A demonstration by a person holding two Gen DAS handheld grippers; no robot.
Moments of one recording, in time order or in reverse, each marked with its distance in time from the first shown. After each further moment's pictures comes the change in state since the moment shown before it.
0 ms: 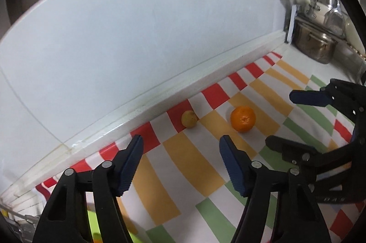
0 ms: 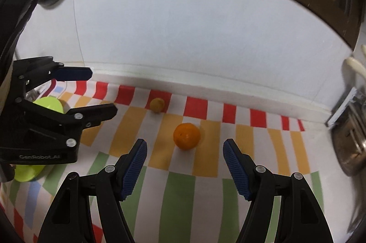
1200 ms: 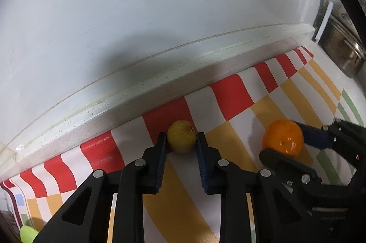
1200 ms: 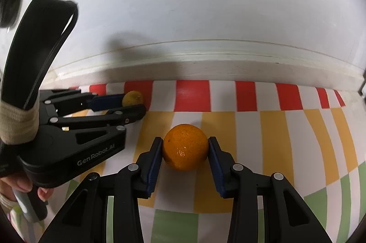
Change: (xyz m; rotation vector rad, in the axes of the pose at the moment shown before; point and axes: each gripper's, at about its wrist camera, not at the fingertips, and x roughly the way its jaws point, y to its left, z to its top) left arm 0.108 -0.002 0.023 -0.124 0.150 -0.024; right arm 0.088 -0.034 0.004 0.190 0.080 0.094
